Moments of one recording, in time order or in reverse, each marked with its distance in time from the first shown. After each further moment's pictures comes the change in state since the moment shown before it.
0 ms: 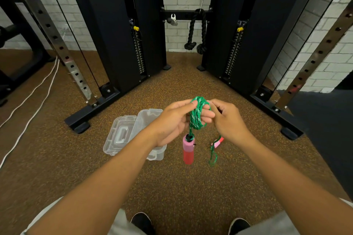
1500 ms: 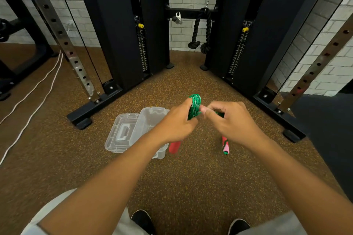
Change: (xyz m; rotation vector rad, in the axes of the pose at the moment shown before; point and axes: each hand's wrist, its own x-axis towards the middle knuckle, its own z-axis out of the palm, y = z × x) left_hand 0.005 -0.015 -0.016 1.011 0.175 0.162; right_hand -0.010 -0.034 -0.013 -0.361 -0.116 -0.196
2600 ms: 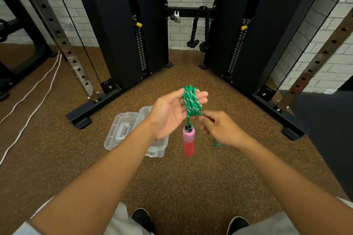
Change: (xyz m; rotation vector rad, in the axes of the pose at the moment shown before) left_hand 0.001 0.010 -0.016 -1.262 -0.074 -0.168; right_hand -0.001 0.024 0.034 0.302 -0.238 0.251
